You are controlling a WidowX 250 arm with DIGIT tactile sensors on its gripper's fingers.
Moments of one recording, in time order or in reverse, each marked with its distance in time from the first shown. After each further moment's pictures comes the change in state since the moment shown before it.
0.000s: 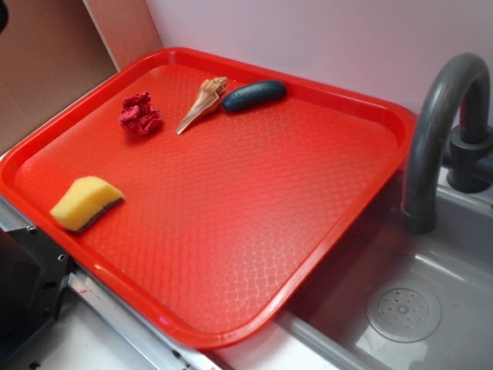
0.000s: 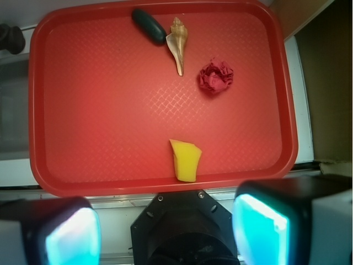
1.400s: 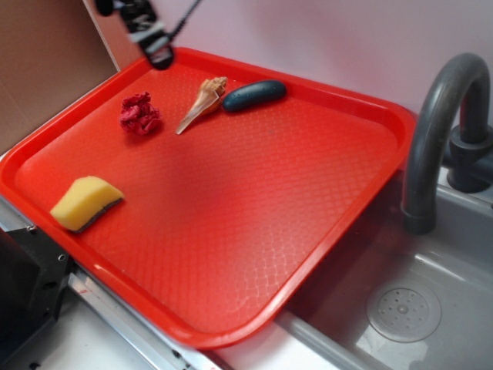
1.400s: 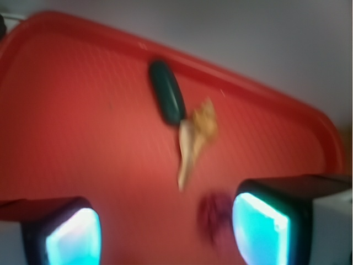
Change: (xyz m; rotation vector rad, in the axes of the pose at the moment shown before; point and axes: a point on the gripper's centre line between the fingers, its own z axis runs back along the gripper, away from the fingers) arm 0.145 0.021 -0.114 0.024 -0.101 -0.442
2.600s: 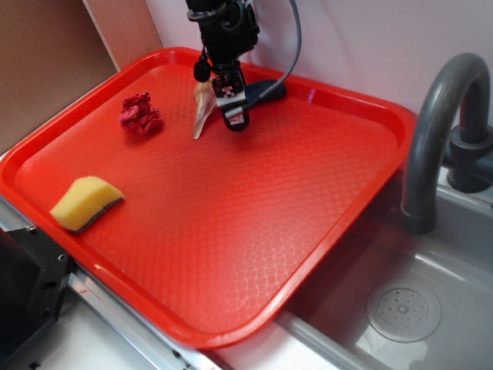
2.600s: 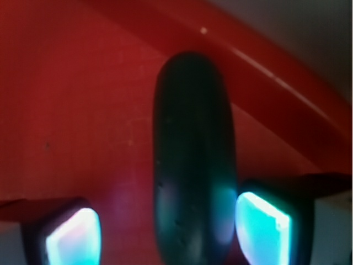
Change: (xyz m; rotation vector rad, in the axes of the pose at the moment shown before) arm 0.035 -0.001 -0.112 -0.154 0.095 -0.281
